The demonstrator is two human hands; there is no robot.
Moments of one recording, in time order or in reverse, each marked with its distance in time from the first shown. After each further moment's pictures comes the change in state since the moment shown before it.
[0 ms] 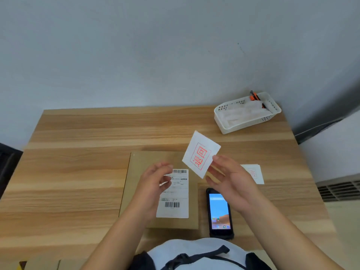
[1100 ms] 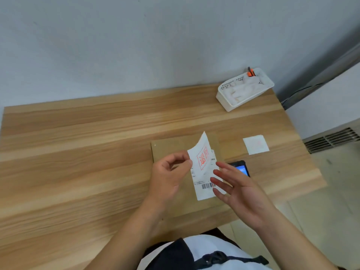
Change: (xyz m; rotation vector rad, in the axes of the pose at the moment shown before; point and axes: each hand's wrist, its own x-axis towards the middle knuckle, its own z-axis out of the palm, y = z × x) left_hand 0.025 0.037 -0.112 0.134 -0.334 0.193; right_hand -0.036 0.120 0.100 0.007 0.289 -0.019
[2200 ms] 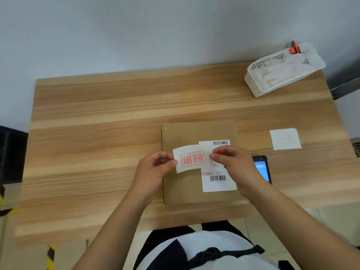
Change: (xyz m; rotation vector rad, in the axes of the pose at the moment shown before) left_hand 0.011 -0.043 -0.041 0.245 0.222 -0.181; right_hand 0.079 -0.011 0.007 -0.594 -0.027 -0.129
